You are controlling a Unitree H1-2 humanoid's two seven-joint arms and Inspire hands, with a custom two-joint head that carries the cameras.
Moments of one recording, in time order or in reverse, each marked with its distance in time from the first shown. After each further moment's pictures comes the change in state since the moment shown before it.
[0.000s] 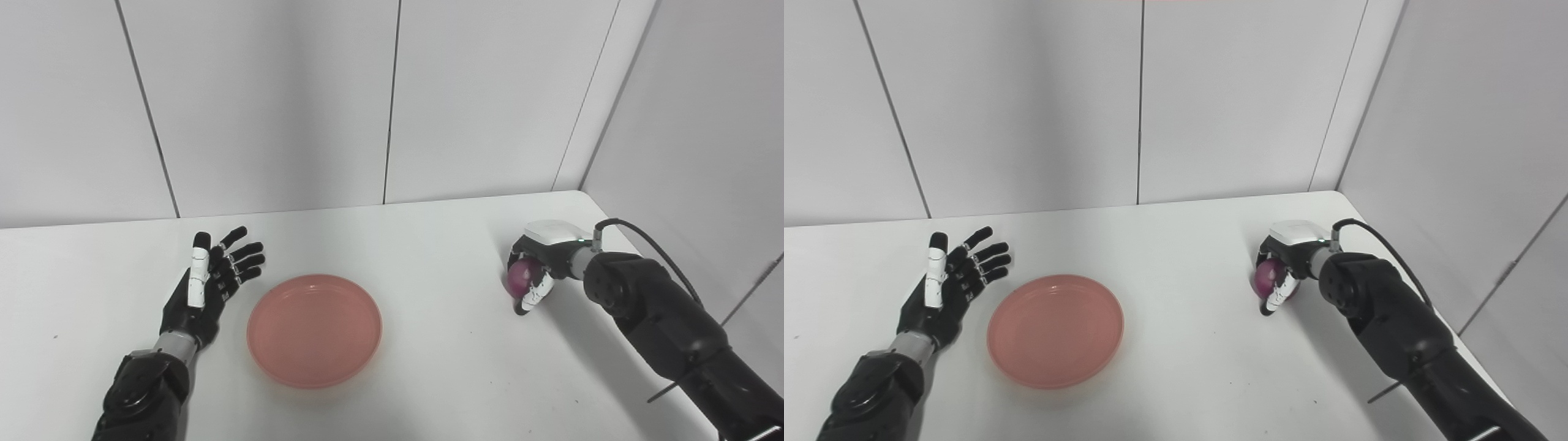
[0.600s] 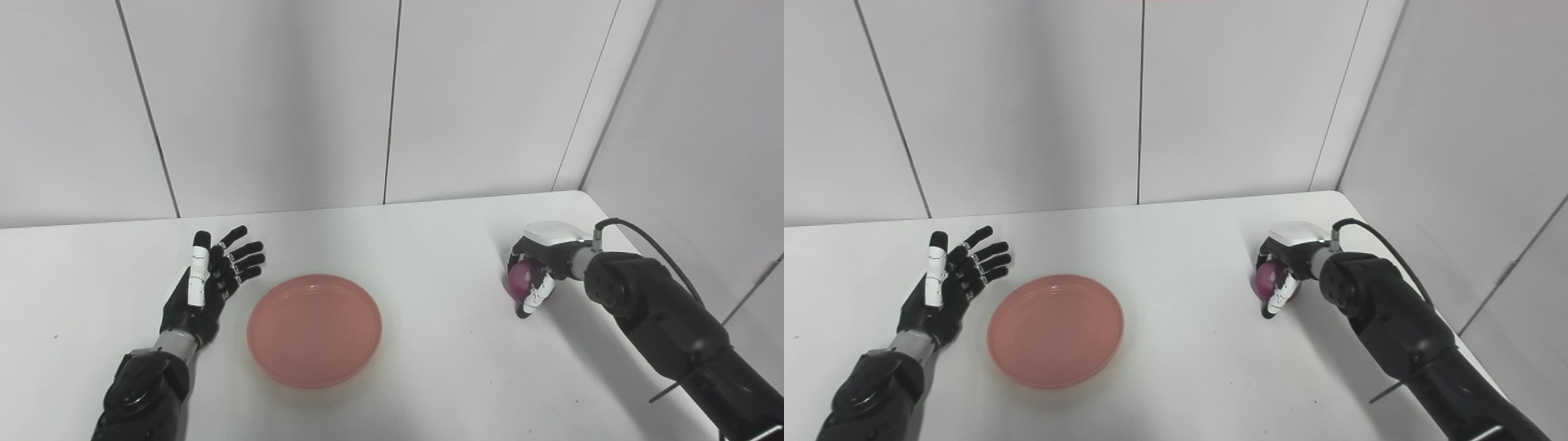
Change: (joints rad) left arm -0.005 0.000 0.001 0.010 0.000 -0.008 0.000; right arm -0.001 -0.012 0.009 -0.038 -0.008 0.003 0.057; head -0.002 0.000
